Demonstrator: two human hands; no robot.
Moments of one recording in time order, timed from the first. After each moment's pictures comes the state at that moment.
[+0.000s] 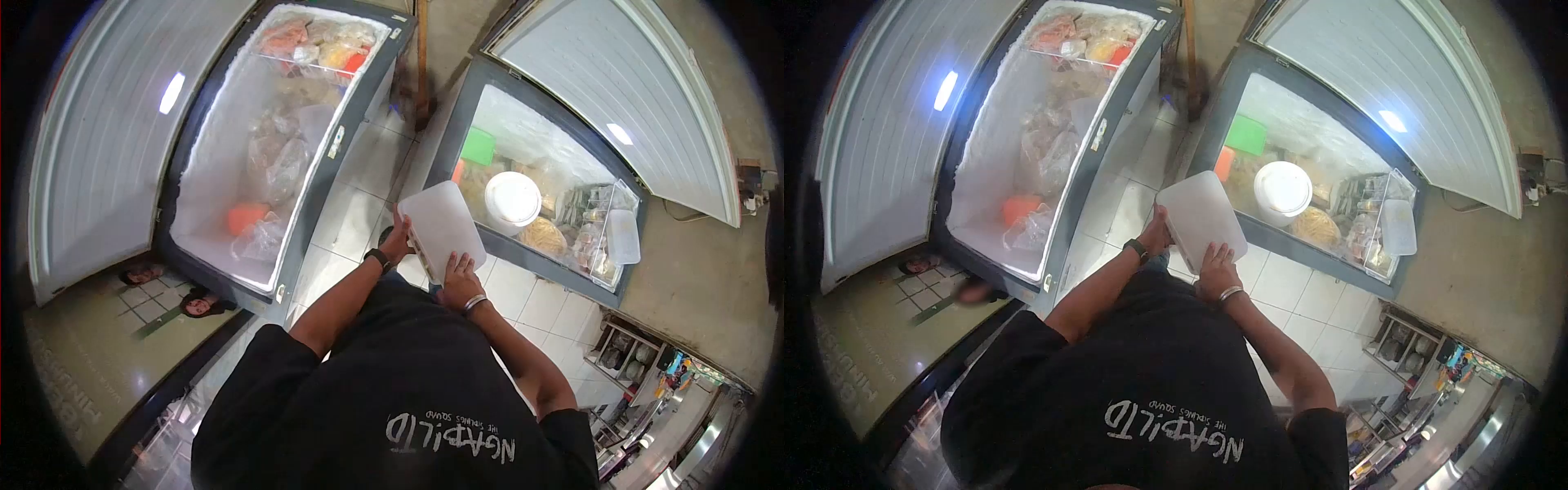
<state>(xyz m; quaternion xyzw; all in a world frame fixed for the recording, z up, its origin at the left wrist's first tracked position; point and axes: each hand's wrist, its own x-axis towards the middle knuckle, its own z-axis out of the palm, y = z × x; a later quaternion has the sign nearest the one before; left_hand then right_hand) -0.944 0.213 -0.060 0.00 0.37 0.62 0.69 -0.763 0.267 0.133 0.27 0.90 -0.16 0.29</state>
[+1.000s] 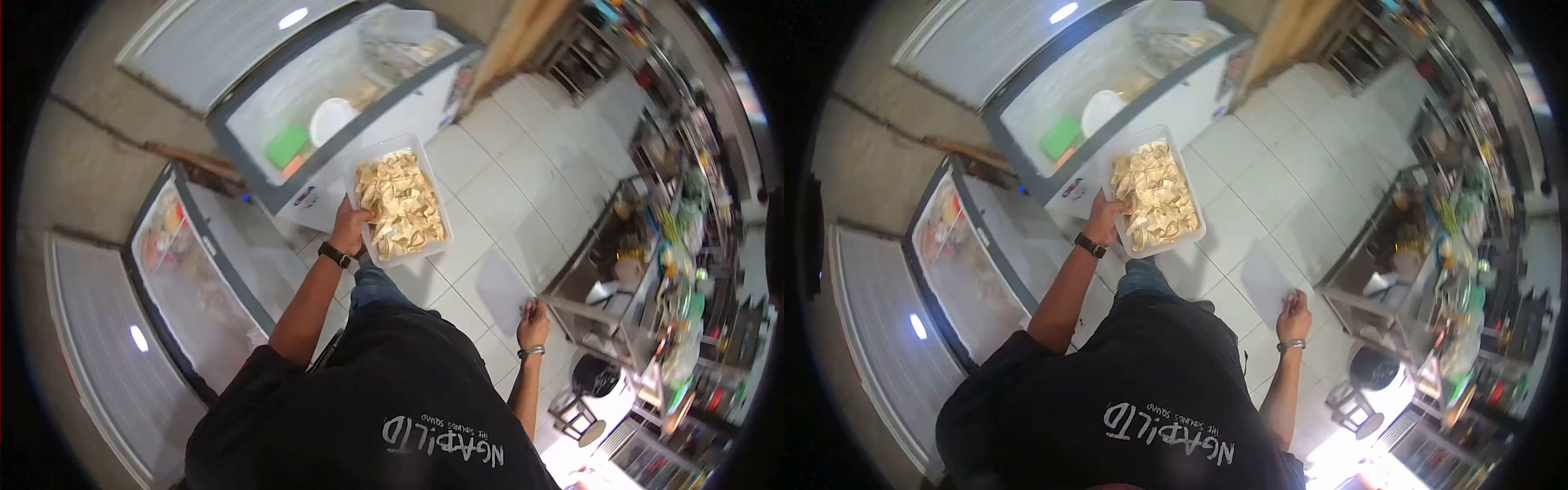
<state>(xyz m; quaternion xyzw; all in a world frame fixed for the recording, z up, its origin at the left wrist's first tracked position) -0.749 0.122 0.178 0.34 0.34 0.36 0.80 -0.493 -0.246 0.181 0.93 0.29 -0.09 -0.20</state>
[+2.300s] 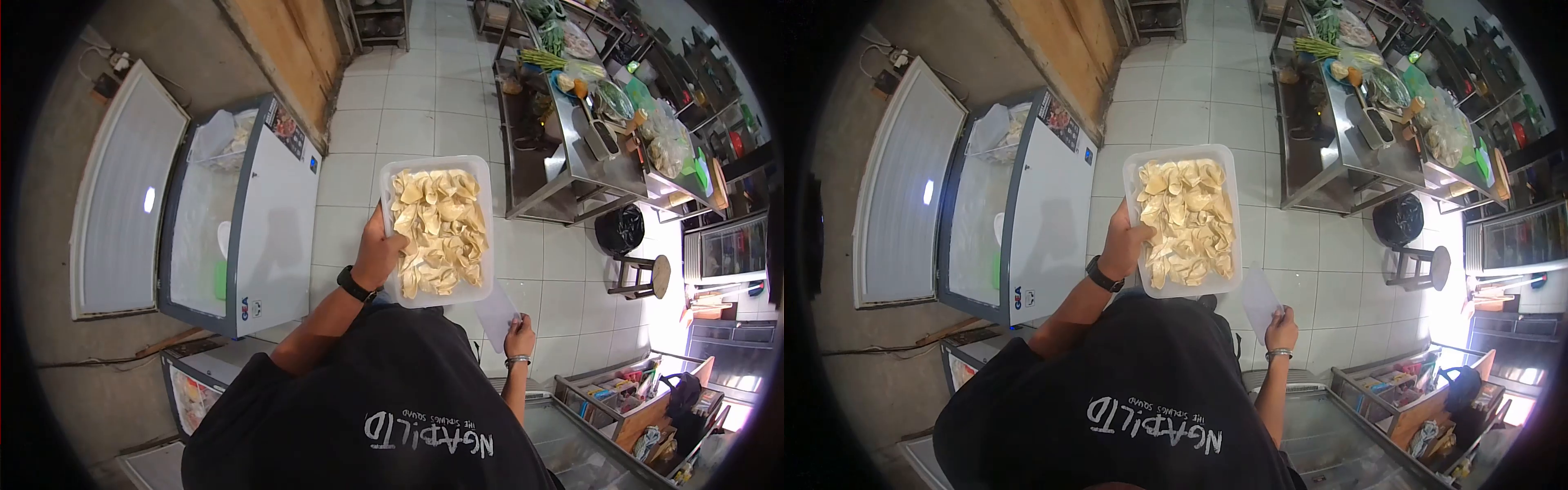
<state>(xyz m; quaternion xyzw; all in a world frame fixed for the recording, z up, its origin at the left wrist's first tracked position) -0.521 -0.102 0.288 0.59 0.09 0.08 0.80 -0.593 -0.475 0.122 0.96 -0.09 -0.02 -0.27</state>
